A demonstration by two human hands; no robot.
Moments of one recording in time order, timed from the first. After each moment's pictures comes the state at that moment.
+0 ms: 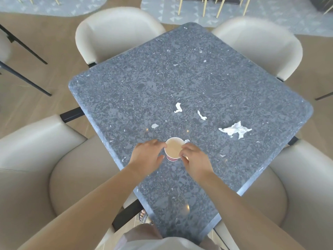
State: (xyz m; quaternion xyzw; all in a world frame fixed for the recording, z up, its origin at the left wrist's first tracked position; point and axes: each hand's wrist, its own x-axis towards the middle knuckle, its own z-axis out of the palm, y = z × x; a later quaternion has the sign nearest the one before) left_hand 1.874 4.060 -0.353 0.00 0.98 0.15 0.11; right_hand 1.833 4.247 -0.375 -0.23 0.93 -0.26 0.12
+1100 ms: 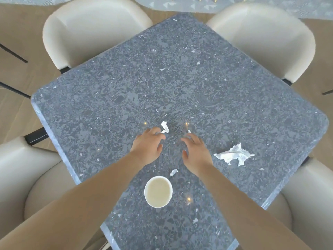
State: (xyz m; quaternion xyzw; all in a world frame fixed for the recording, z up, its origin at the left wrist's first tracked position) left_hand 1.699 4.067 -0.404 0.01 0.98 0.15 0.16; right_hand 1.676 4.258 -0.419 -0.17 0.95 -0.18 0.20
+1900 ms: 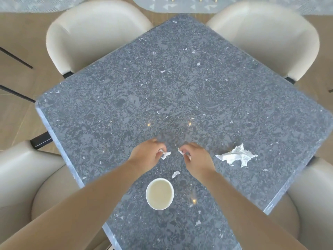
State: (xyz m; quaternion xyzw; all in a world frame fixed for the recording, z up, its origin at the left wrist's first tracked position) left_hand 1.715 4.064 -0.404 0.02 0.96 0.22 0.17; right_hand 1.686 4.260 -0.411 -0.19 0.93 -0.28 0.16
